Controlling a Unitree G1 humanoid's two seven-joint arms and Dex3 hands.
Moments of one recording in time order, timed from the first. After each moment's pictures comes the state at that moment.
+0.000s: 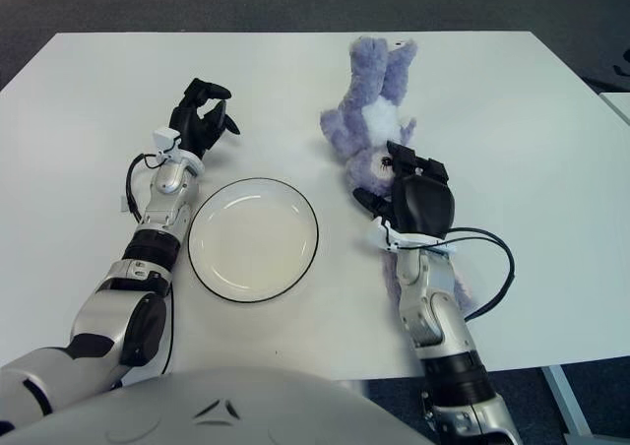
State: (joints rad) left arm -0.54 -0.03 0.11 0.66 -0.09 -0.41 -0.06; right arm 0.07 -0.32 0.16 -0.09 -0.88 0.20 -0.37
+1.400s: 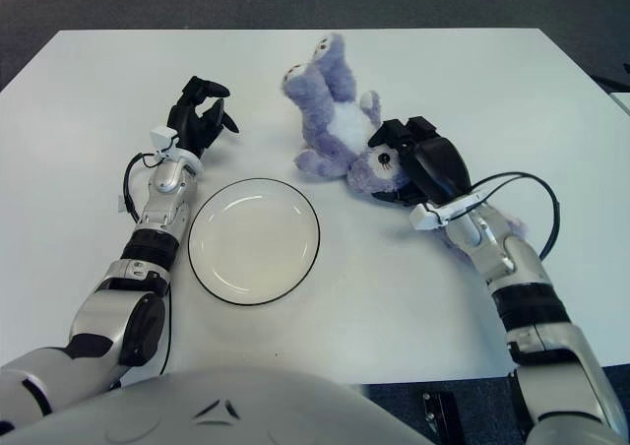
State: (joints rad) left arm -0.54 -0.02 0.10 0.62 -0.08 -0.41 -0.06; right arm -0.37 -0.71 0.15 0.45 -0.55 -0.80 -0.18
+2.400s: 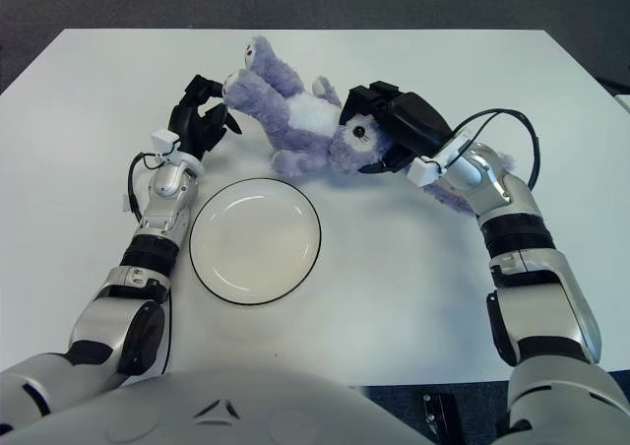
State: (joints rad) left arm -0.50 -0.03 0.06 0.56 -0.07 -0.45 -0.08; right arm -0.65 -0.64 0.21 0.67 -0.48 -0.92 0.07
